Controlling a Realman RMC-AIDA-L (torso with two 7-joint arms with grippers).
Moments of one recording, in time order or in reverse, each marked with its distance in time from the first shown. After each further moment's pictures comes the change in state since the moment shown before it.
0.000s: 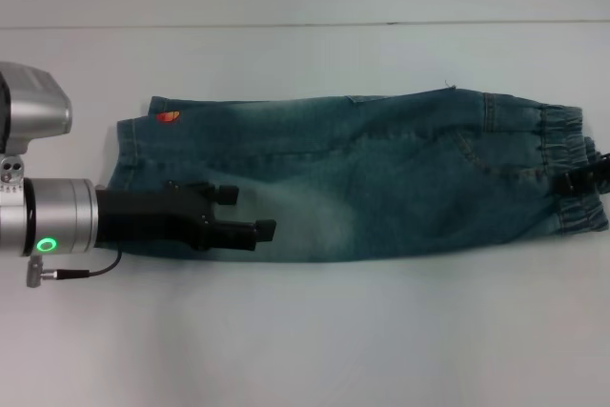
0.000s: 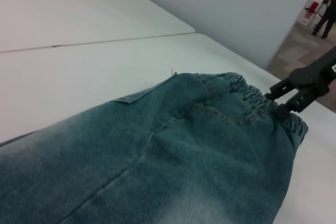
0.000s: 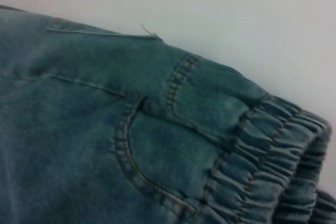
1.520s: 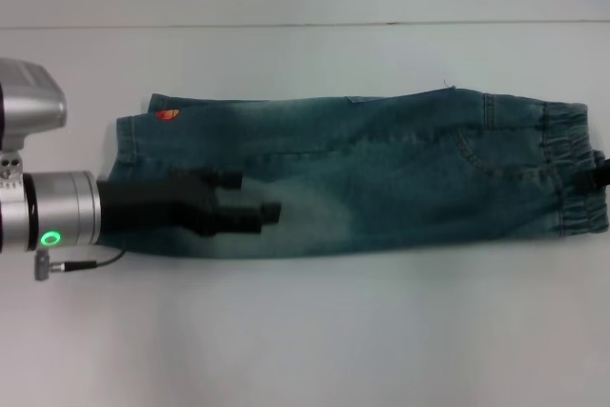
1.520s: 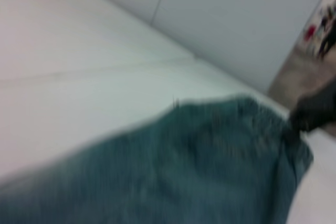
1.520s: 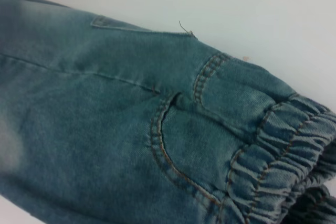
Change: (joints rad) left arm 0.007 -0.008 -0.008 -0.007 -0.059 -0.008 0.032; right arm -0.014 -0.011 0.006 -0.037 0.048 -0.105 -0.039
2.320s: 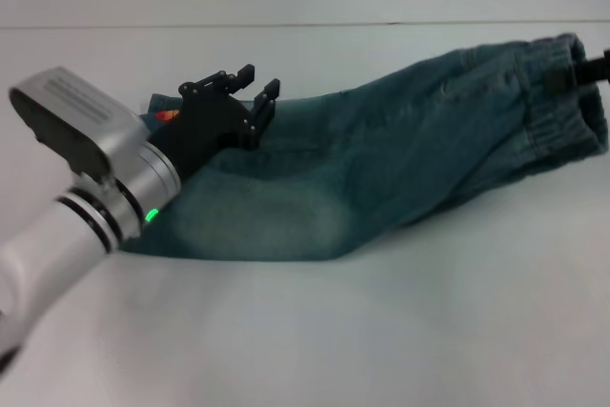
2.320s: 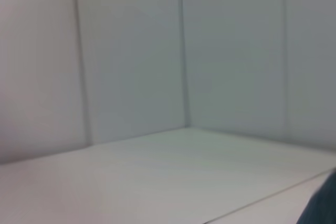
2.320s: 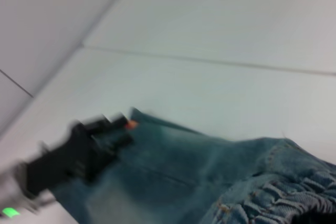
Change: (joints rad) left arm -0.139 -0.044 -0.100 -0.615 -0.820 -0.354 1.173; right arm 0.031 -0.027 0.081 -0.165 0.292 -0.247 0.095
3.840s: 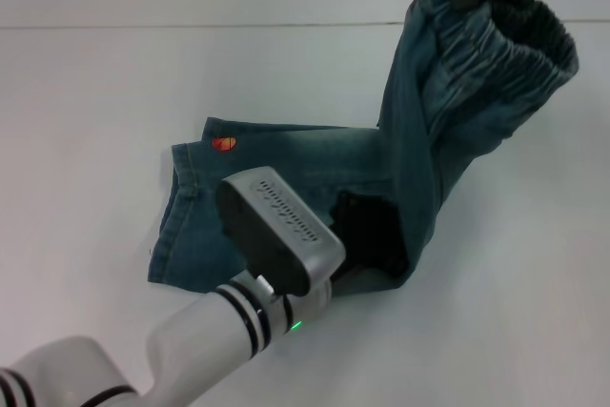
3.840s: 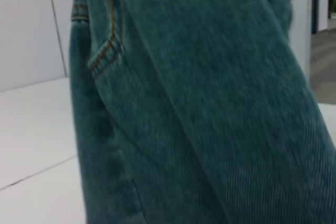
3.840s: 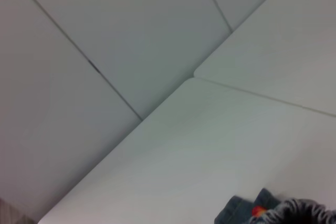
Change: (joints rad) left arm -0.036 0.000 -0.592 -0.541 0.485 -0.267 0.570; right arm 0.164 0.007 -0.026 0.003 0.168 -0.100 0.077
